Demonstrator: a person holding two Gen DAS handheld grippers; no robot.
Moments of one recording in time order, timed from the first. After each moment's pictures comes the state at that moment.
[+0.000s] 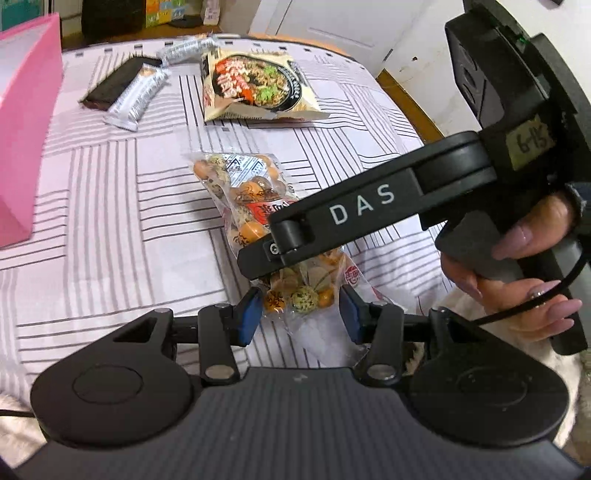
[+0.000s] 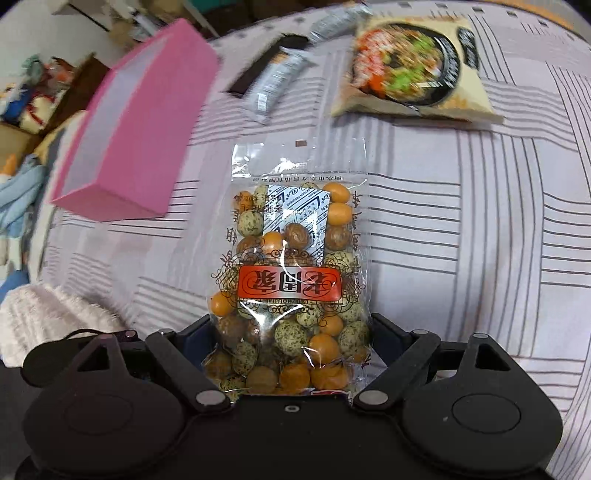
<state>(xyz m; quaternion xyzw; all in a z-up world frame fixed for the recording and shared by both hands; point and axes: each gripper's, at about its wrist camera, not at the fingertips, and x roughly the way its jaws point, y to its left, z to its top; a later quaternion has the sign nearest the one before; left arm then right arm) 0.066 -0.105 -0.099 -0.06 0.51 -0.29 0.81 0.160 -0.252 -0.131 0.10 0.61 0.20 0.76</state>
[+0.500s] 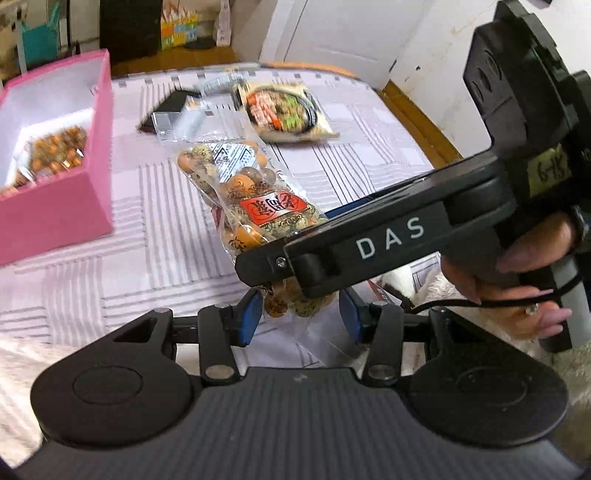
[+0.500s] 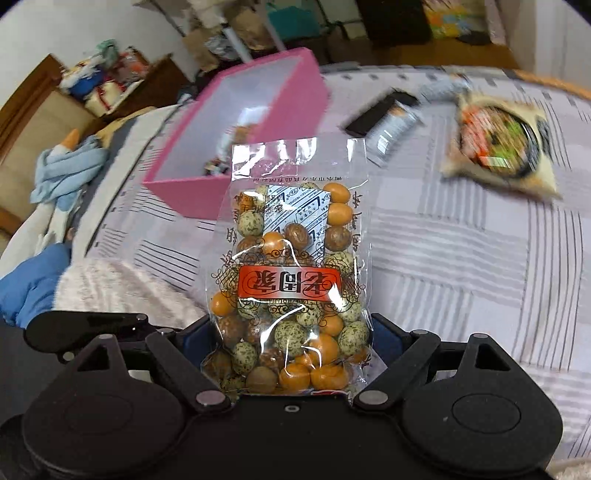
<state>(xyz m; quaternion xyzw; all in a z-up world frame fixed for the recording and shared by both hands) 0.025 -0.041 -0.034 -0.03 0.49 -0.27 0.83 0.122 -0.187 -0.061 0.07 0.54 0.28 0.79</state>
